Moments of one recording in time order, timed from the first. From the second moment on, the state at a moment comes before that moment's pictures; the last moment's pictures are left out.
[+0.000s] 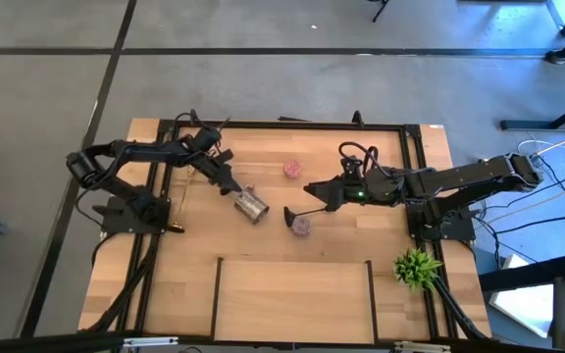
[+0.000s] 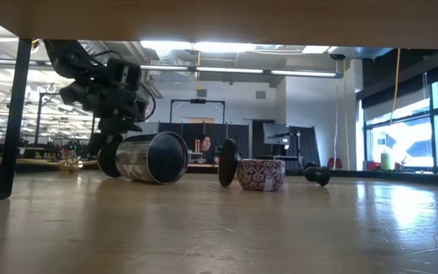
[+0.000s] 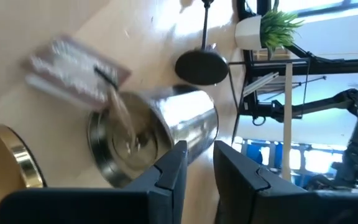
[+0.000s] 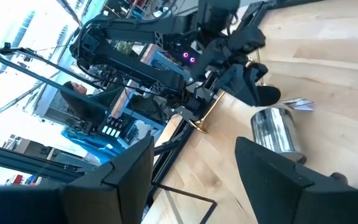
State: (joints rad) left arm 0.77 1.42 0.52 -0.04 1.03 -0.52; right arm 0.19 1.21 0.96 -0.02 0.34 1.09
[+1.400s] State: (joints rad) left arm 0.47 0.96 0.32 -0.20 0.55 -0.96; right arm 0.18 1.21 0.96 -0.06 0.32 1.10
